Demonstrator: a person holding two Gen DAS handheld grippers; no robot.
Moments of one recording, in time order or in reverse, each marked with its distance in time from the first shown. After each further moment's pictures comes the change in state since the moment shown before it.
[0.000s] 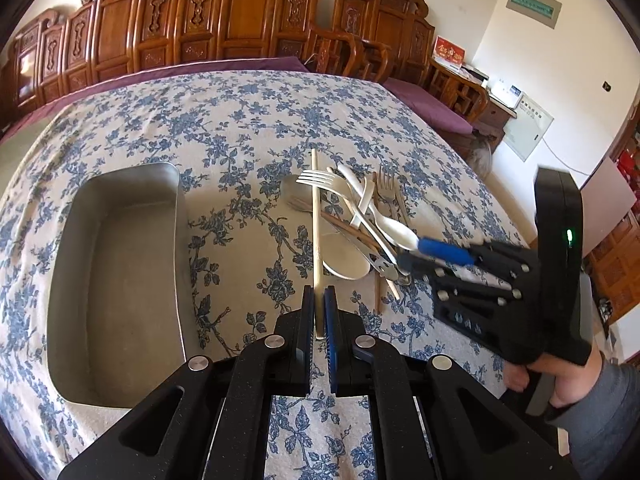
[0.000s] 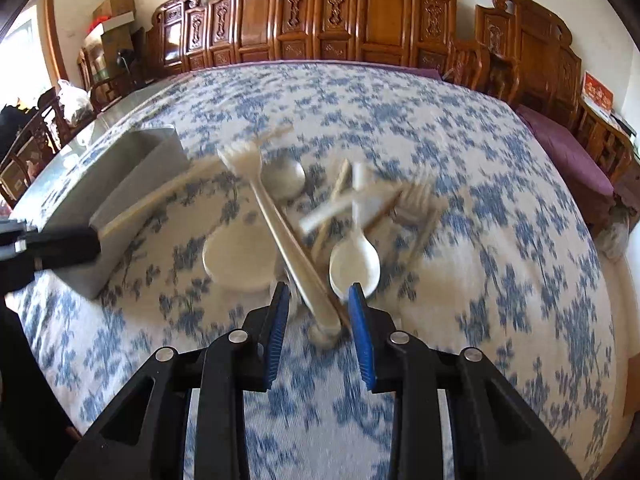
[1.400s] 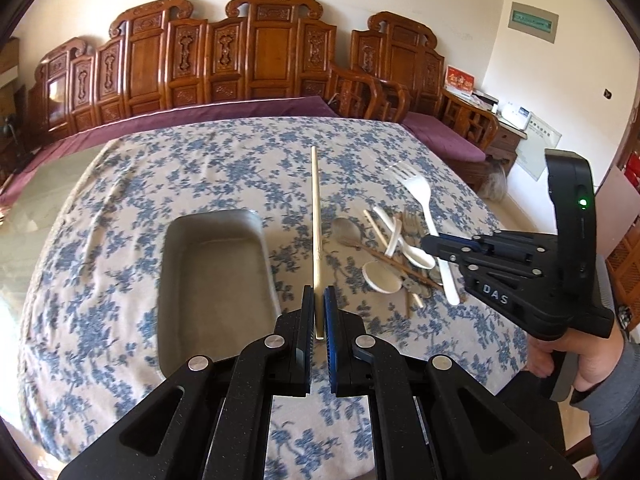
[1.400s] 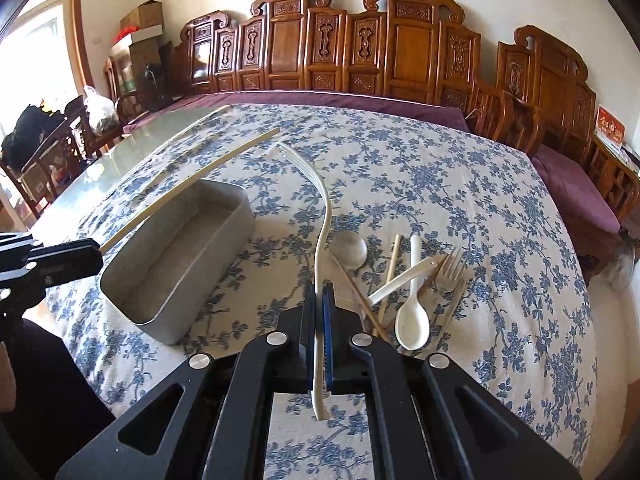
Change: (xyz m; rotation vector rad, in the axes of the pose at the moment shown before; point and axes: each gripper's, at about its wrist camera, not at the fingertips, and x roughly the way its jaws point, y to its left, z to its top) left arm -0.090 0.032 0.000 0.018 -0.122 0.105; right arm -0.061 0.061 0.040 -0.049 -0.071 0.046
